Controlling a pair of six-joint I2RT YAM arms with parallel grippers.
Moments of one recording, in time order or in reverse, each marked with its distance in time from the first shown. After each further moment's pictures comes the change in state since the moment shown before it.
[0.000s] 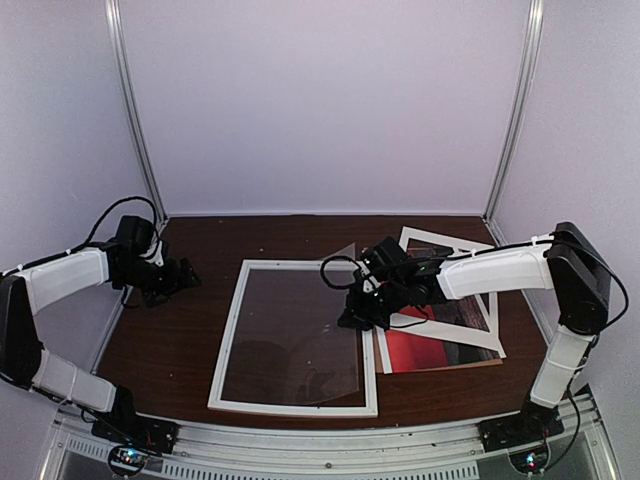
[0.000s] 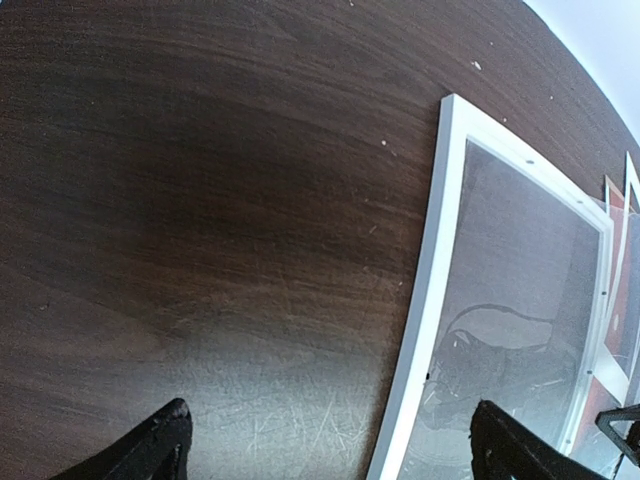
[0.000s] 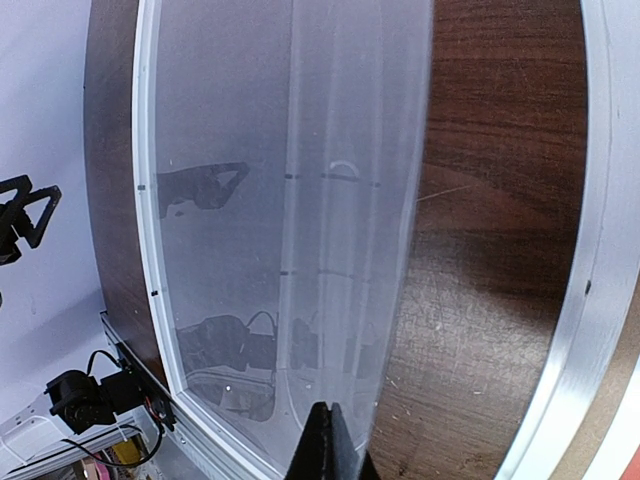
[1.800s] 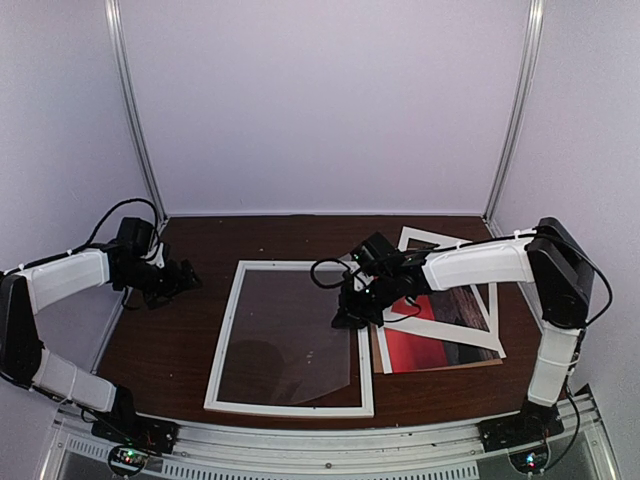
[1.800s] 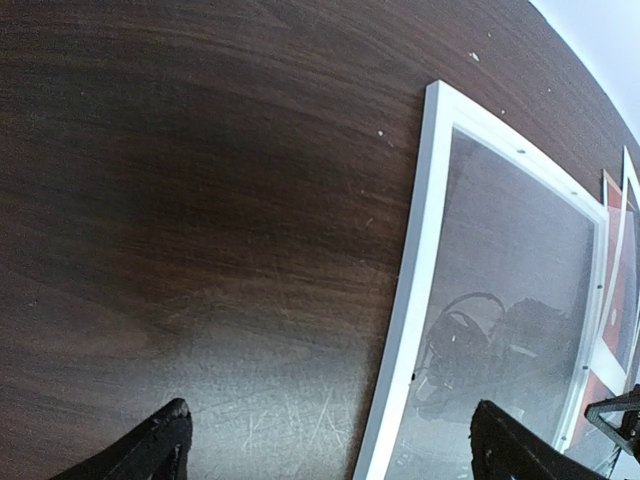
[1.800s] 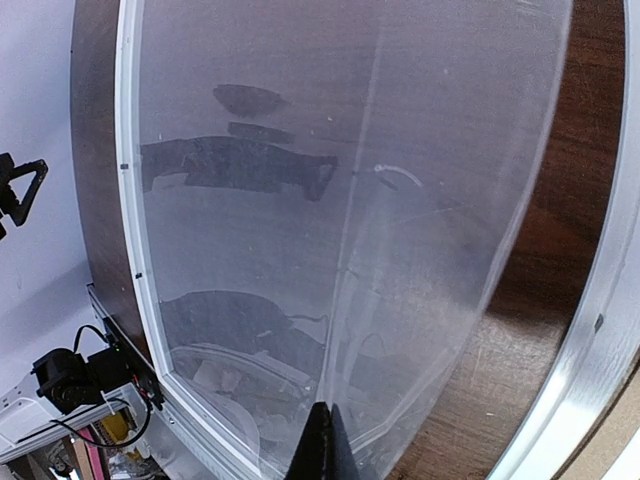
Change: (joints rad) left arm 0.000 0.005 -0.008 0.008 0.019 -0.001; right arm -0.009 0.098 0.121 -0.096 -0.088 -0.084
